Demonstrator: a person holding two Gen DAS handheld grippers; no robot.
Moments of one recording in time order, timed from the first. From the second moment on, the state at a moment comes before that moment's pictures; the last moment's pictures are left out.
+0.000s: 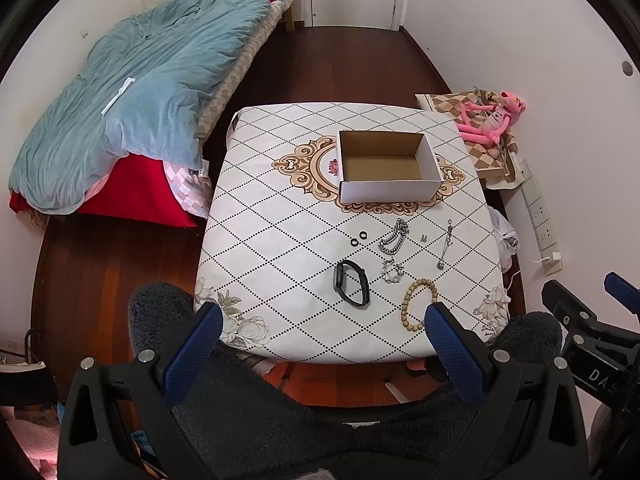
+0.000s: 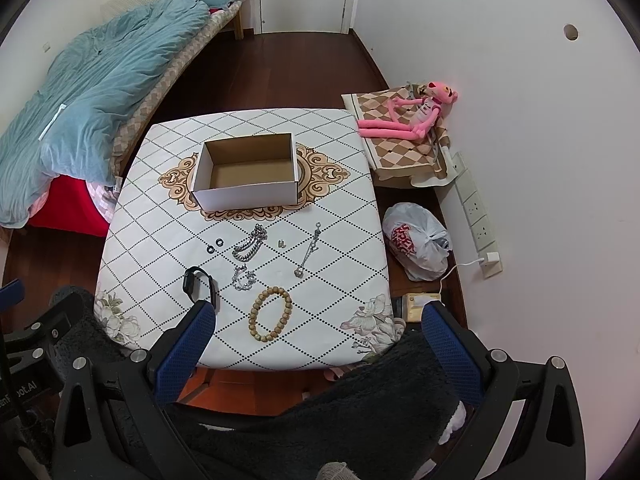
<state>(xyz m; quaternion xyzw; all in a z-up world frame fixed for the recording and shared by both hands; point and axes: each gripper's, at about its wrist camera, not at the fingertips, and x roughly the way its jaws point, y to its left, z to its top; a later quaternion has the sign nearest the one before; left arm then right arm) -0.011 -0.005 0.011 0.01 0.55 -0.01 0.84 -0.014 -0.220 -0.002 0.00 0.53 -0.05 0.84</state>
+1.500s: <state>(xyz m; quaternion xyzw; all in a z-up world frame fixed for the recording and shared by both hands) -0.009 -0.008 0.014 0.00 0.55 -0.01 0.83 -0.004 -0.218 0.002 -0.01 0.53 -0.05 0.84</state>
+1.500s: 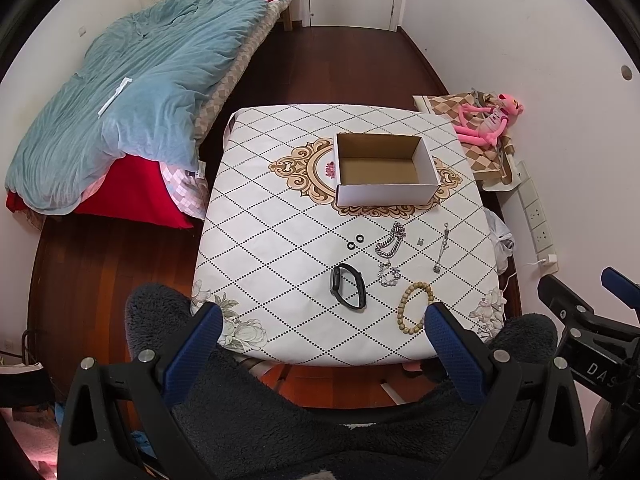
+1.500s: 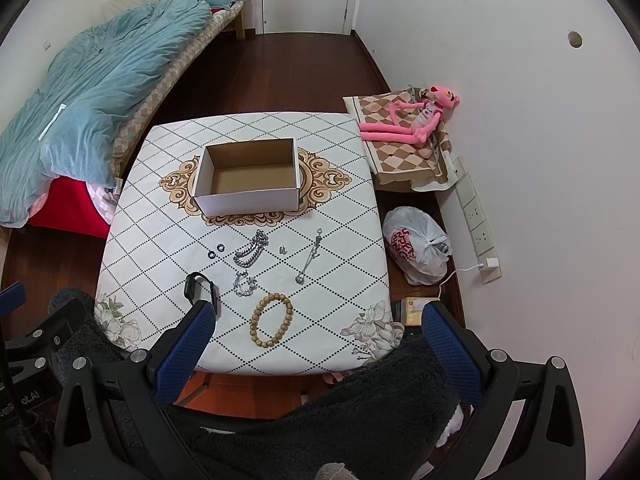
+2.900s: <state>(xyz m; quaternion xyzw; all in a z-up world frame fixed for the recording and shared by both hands) 0.065 -0.001 -0.147 0.06 0.63 0.04 0.77 0.065 -0.230 -0.230 0.06 0.69 -0.08 0.72</state>
